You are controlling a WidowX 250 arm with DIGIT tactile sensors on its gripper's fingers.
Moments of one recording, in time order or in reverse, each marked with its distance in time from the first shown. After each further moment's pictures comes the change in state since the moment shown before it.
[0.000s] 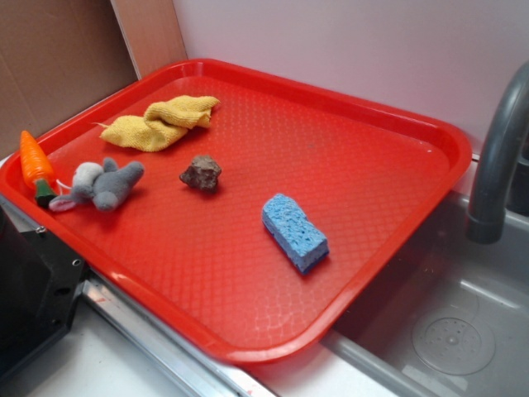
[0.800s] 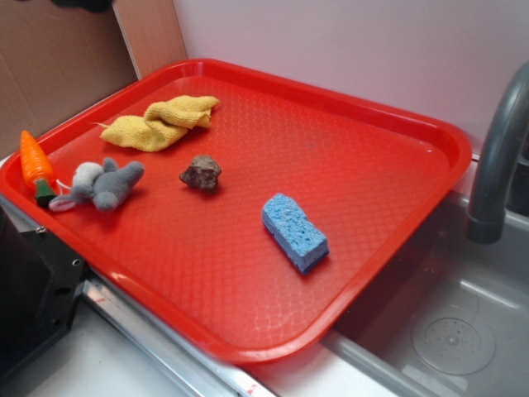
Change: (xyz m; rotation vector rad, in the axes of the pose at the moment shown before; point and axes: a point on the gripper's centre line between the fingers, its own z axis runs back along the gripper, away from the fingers) arm 0.020 -0.042 -0.029 0.022 0.066 0.205
